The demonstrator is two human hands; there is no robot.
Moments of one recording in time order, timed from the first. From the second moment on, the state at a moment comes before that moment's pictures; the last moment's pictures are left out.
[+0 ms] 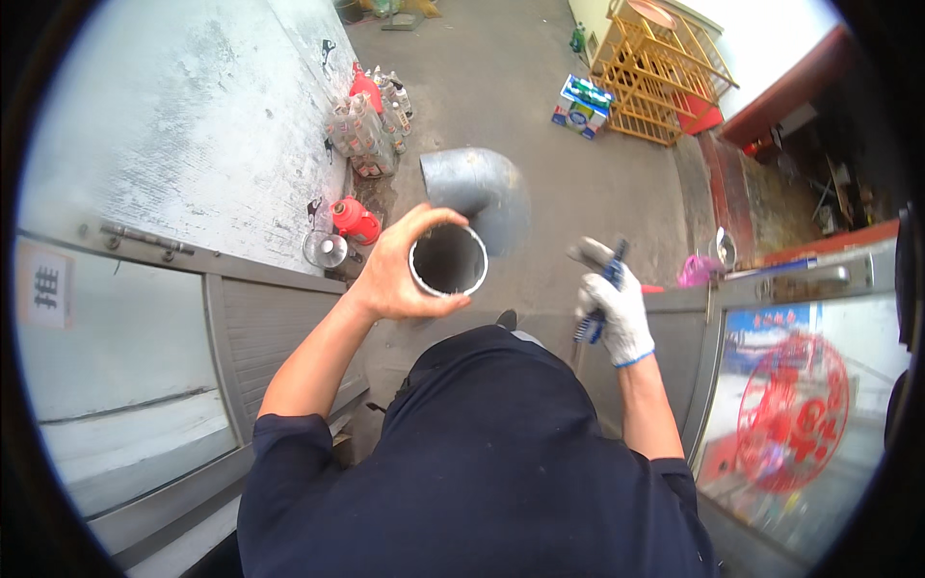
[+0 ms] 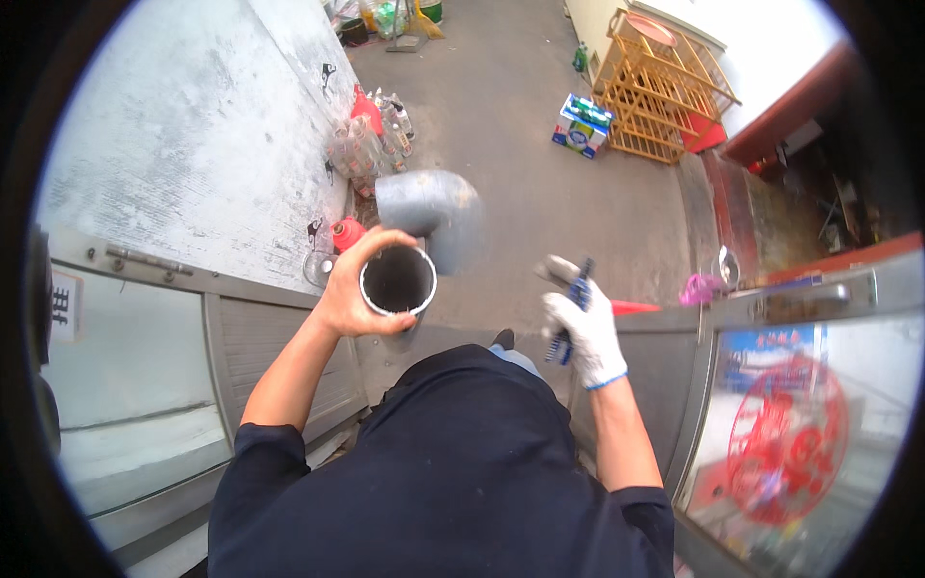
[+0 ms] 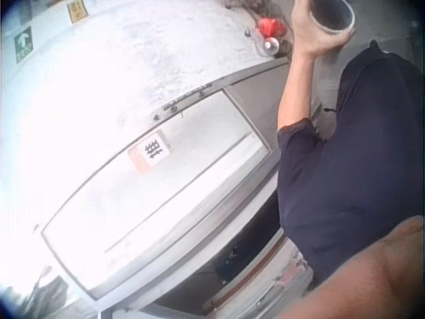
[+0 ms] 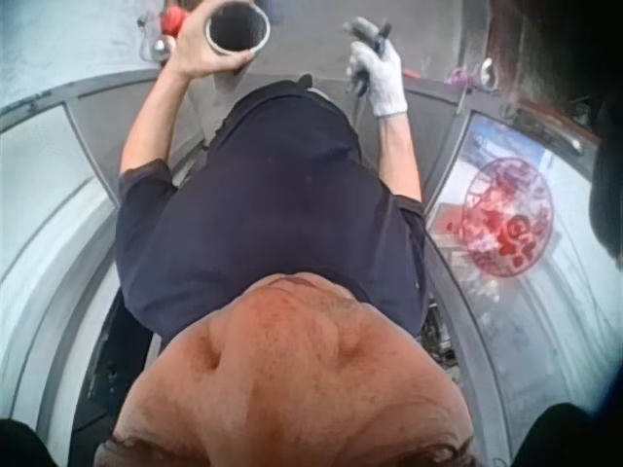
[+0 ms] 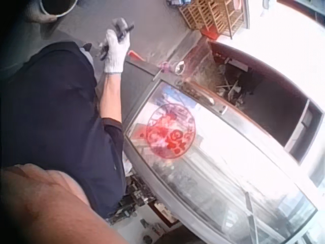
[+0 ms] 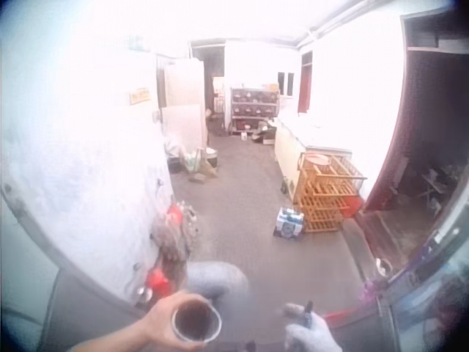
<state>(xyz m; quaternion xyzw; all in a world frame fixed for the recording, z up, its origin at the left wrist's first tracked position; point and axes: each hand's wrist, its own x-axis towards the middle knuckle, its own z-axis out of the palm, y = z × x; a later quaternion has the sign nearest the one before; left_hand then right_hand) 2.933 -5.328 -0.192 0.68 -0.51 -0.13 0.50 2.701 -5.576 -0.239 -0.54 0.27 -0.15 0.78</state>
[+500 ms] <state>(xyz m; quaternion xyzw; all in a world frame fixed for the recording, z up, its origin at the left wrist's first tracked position) 3.134 -5.462 -0.304 0.66 -0.51 -0.10 0.54 3.021 -5.718 -0.308 -0.61 0.13 0.11 0.77</state>
